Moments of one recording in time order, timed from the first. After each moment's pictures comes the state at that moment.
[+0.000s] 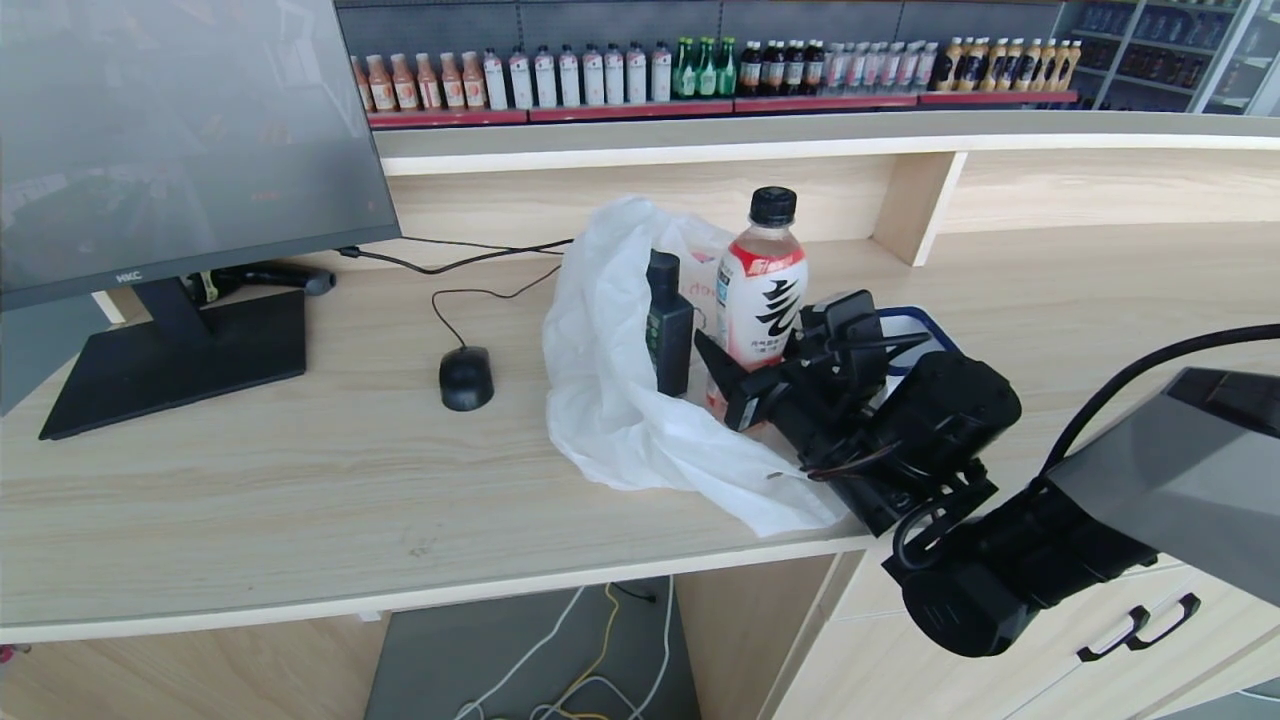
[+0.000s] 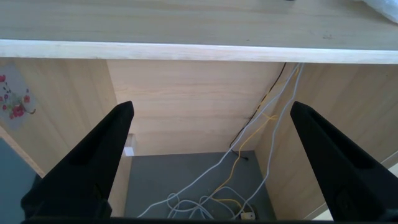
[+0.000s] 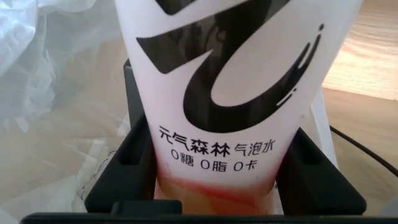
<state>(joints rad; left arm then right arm) 0.00 0.00 0.00 0.00 0.00 0.00 0.58 2.12 -0.88 -1.57 -0.04 -0.17</state>
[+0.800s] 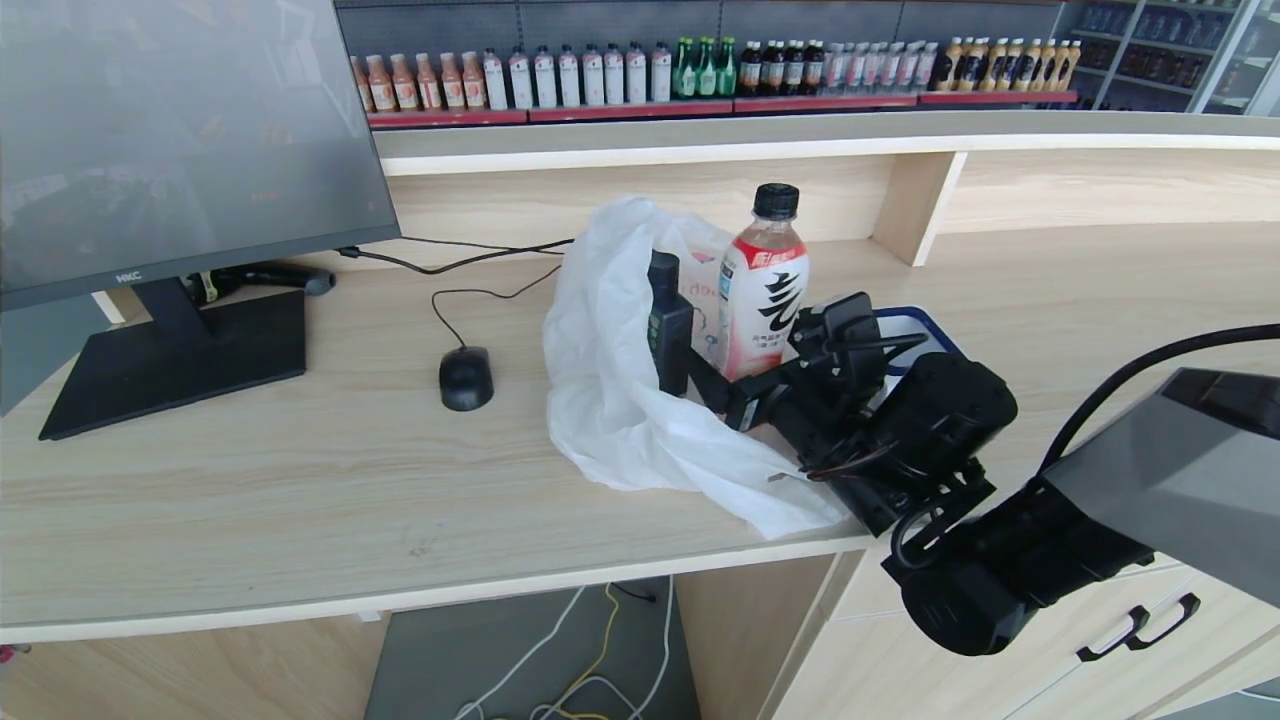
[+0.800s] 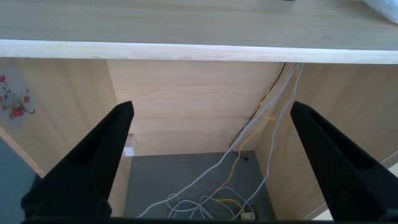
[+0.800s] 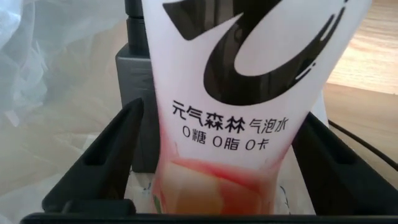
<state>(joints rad) 0.00 0.00 0.00 0.00 0.00 0.00 0.57 2.12 -0.88 -1.57 -0.04 -0.17</state>
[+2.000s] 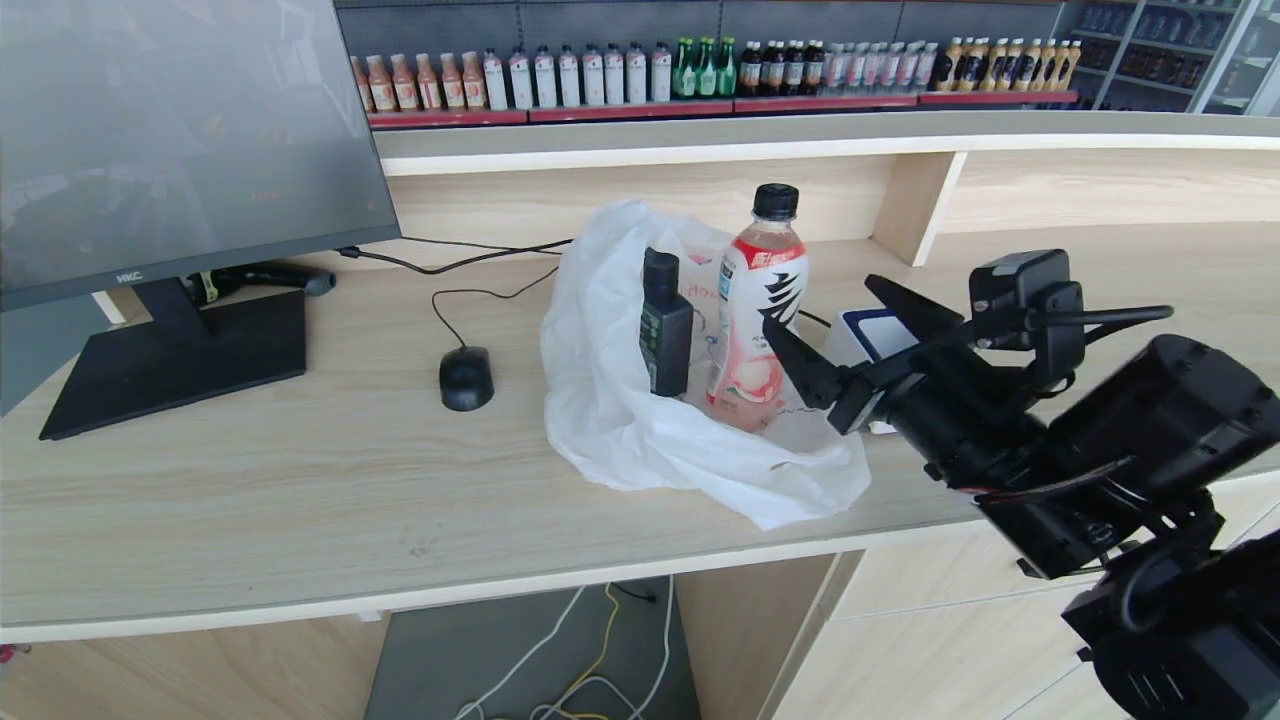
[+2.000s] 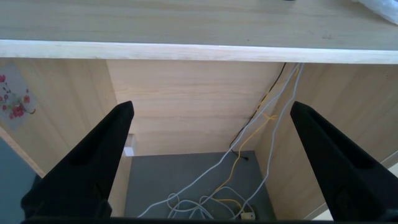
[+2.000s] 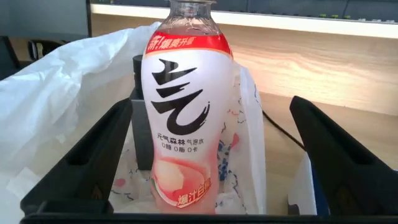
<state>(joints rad) 0.00 0.00 0.00 0.00 0.00 0.00 0.55 1.79 -0.58 -1.57 -0.04 -0.15</state>
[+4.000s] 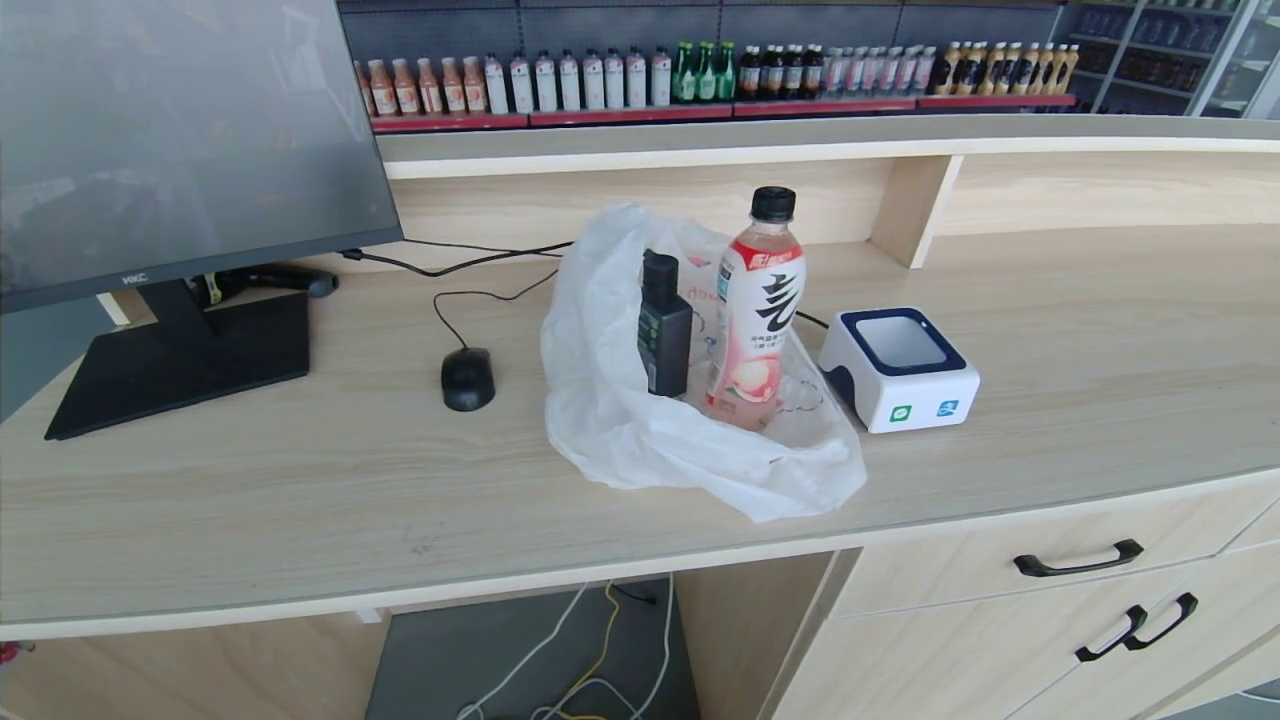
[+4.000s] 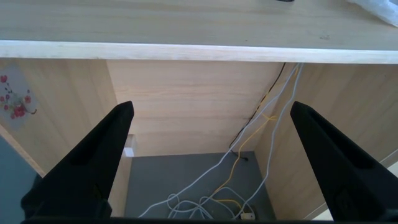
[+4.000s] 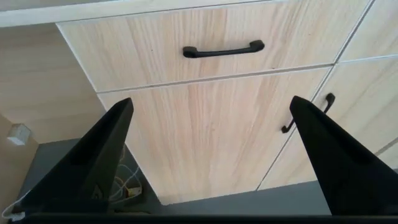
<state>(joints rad) 0.00 0.00 0.00 0.00 0.00 0.00 0.01 0.04 0.00 0.00 -0.06 0.03</state>
